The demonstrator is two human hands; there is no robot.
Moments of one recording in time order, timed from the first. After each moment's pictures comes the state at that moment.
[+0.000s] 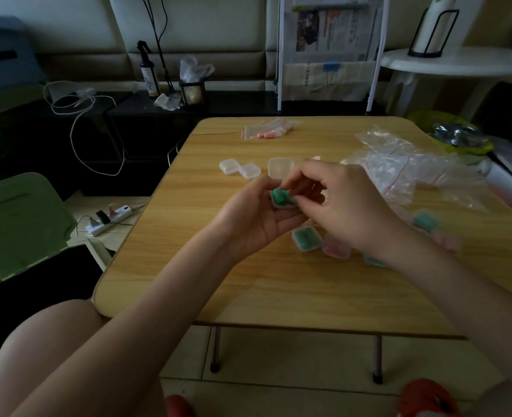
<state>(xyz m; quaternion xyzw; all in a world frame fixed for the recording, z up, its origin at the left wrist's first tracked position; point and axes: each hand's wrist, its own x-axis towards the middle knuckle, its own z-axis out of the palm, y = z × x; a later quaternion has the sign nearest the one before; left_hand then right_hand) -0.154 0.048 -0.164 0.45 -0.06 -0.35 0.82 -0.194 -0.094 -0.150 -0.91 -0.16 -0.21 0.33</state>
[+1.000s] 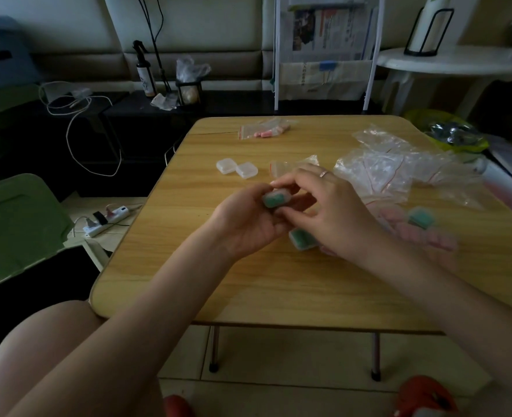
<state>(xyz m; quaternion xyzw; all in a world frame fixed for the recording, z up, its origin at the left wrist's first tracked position) -0.148 0.050 -0.170 0.41 -0.03 -0.38 0.83 -0.190 -0.094 -0.171 -0.91 -0.19 -0.24 0.29</state>
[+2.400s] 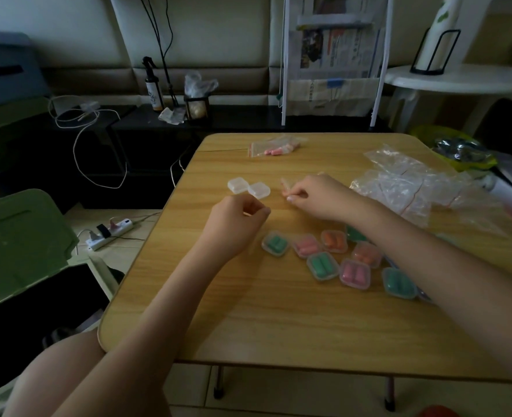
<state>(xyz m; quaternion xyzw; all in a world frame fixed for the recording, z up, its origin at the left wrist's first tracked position) -0.103 0.077 -0.184 0.90 -0.14 0.04 0.40 -0.084 -0.101 -0.166 -0.99 -0.04 0.00 0.13</state>
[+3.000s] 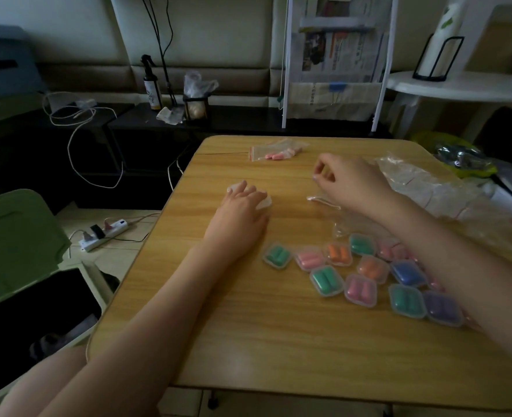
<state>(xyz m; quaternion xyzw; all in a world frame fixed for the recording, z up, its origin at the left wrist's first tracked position) -0.065 0.068 -0.196 0.95 -0.22 0.06 0.22 -0.078 -0.131 -0.149 -0.99 0.00 -0.14 0.08</state>
